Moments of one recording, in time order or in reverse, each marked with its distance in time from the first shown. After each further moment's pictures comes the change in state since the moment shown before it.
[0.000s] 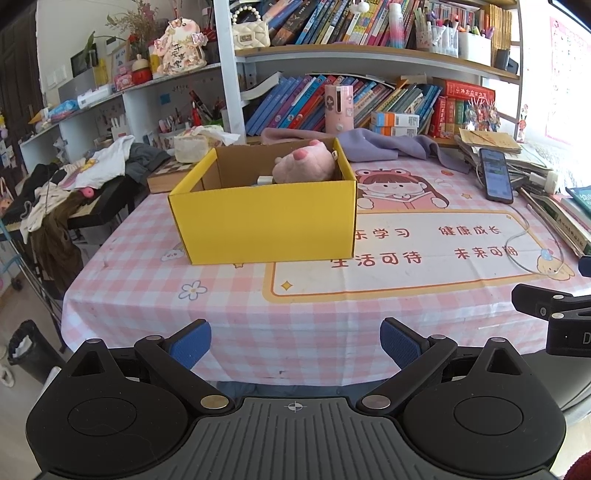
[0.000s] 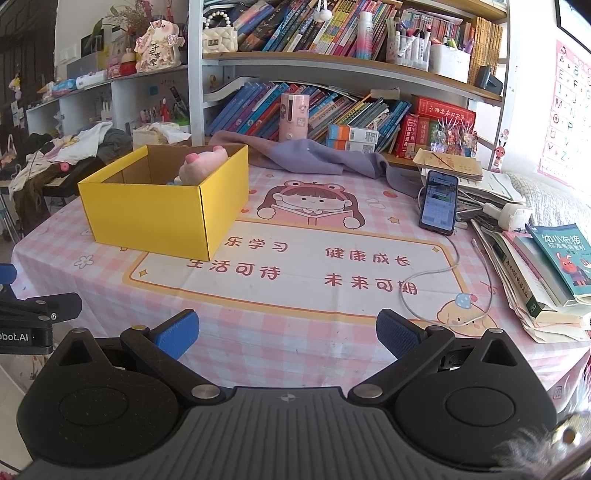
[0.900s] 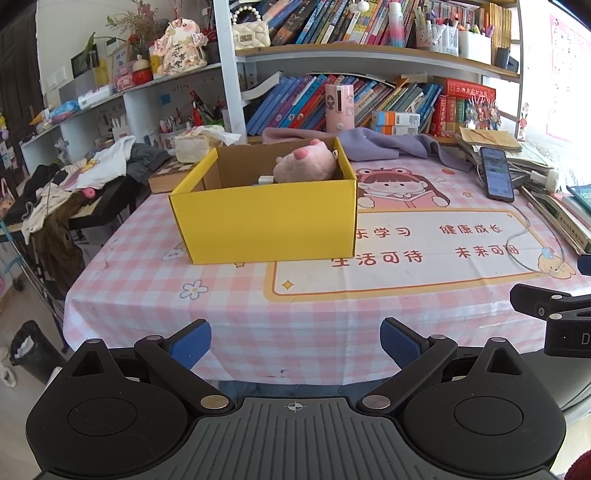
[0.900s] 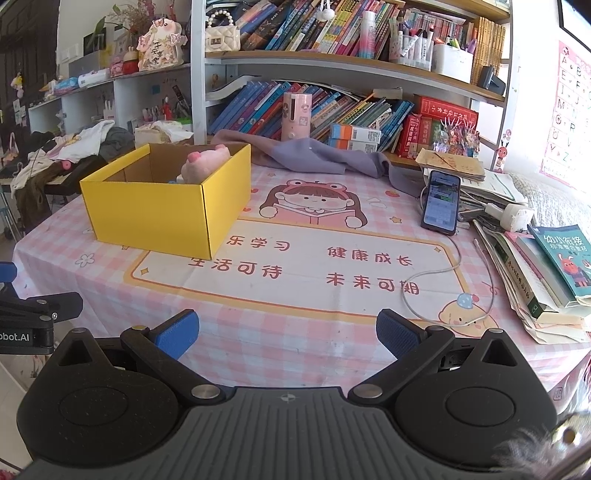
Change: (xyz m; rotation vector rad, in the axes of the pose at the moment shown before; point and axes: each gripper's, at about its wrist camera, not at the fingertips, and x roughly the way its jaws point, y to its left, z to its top) left arm -0.001 0.000 0.001 0.002 0.004 0.007; right arm 0.000 0.000 0.001 -0.012 0.002 0.011
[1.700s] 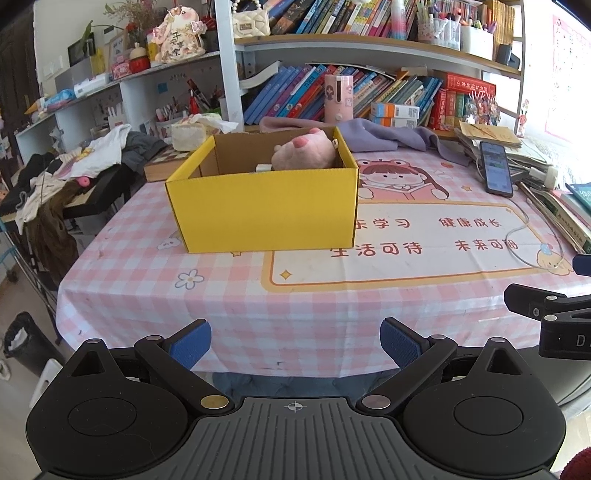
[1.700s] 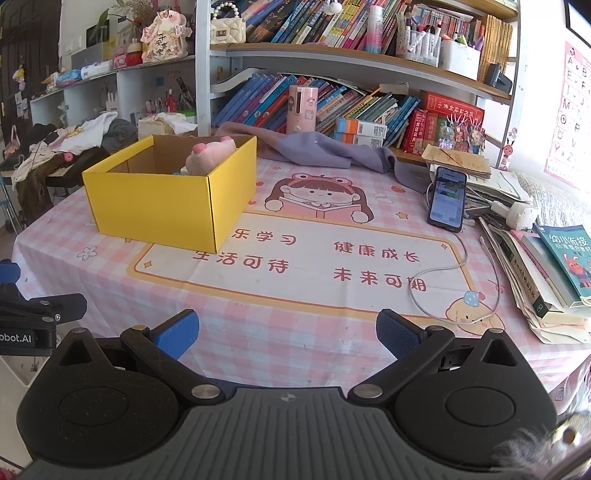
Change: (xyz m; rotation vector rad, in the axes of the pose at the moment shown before) left arm 0.009 0.005 -0.004 -0.012 0.029 -0.024; right arm 0.007 0.003 0.000 -0.015 0.020 0.008
